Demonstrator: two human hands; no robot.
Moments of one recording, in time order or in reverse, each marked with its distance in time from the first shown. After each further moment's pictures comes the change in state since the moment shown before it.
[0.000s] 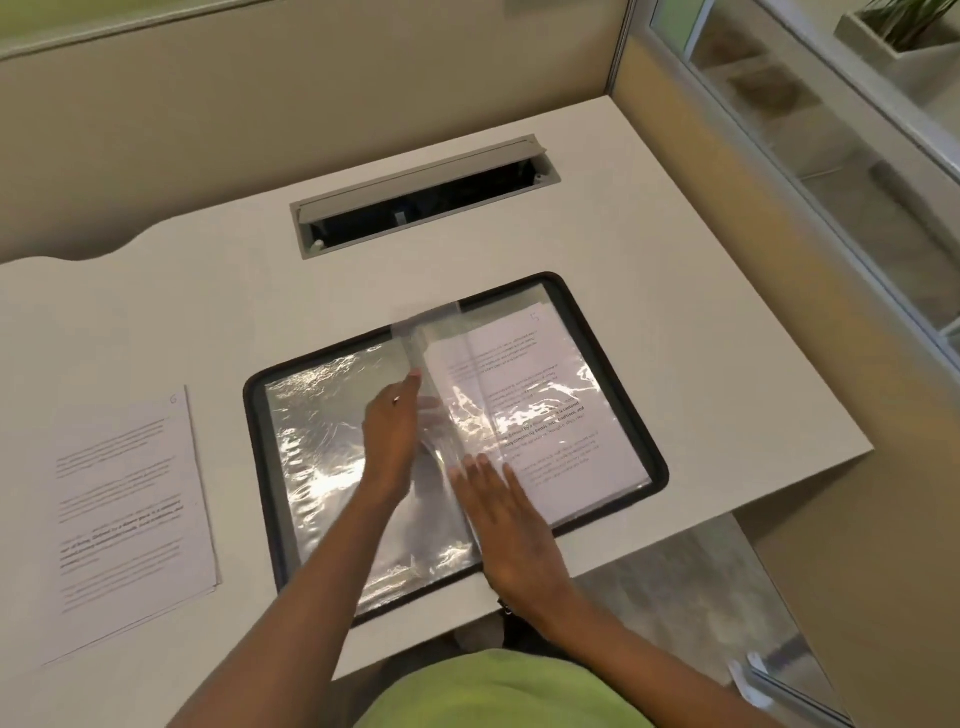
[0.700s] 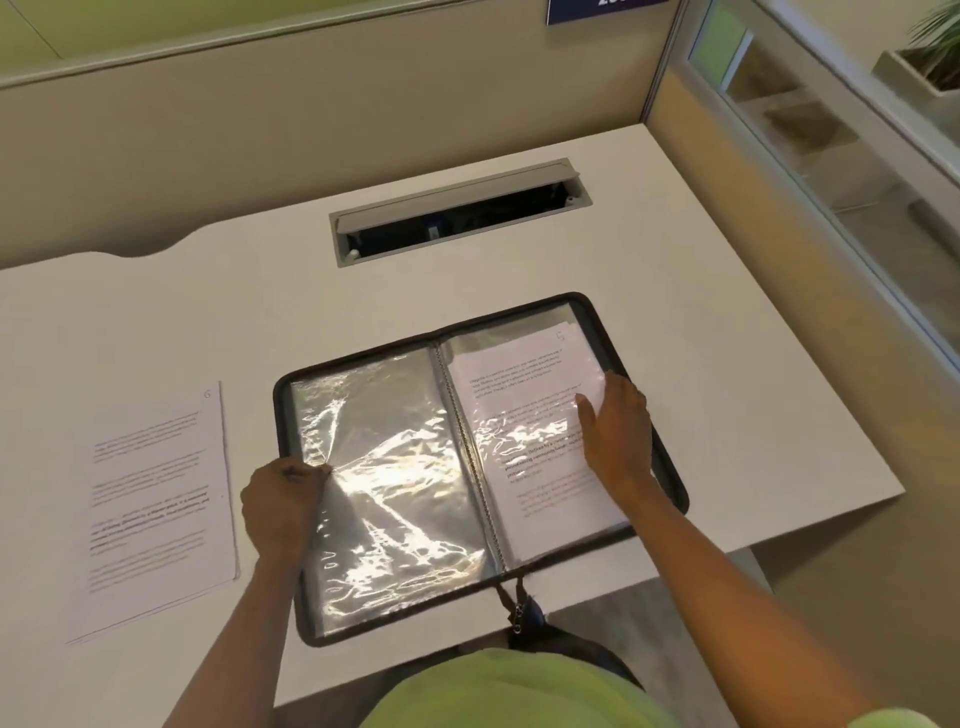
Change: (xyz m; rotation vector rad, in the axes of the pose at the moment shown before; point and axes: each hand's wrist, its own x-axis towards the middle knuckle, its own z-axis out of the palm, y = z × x) left_hand 0.003 -0.052 -0.150 0.639 0.447 0.045; right_hand 0.092 0.132 -0.046 0.114 0.159 0.699
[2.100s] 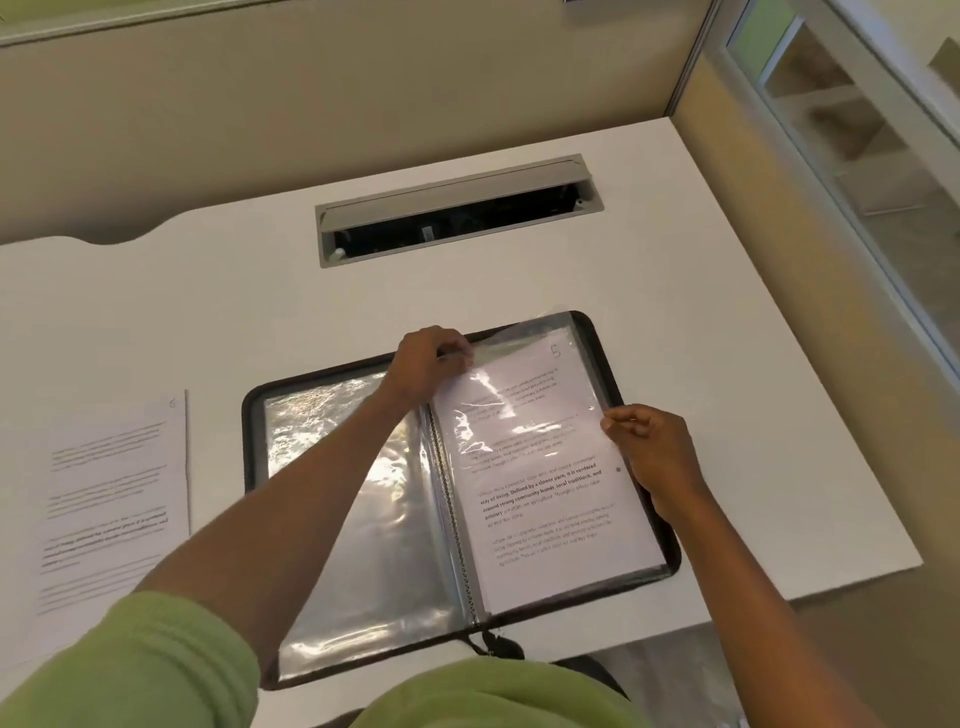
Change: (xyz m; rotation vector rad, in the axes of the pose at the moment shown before) left_hand 0.082 0.198 0.145 -0.112 -0.573 0.670; right_hand 0.048 0.014 -0.063 0.740 -0.271 0.310
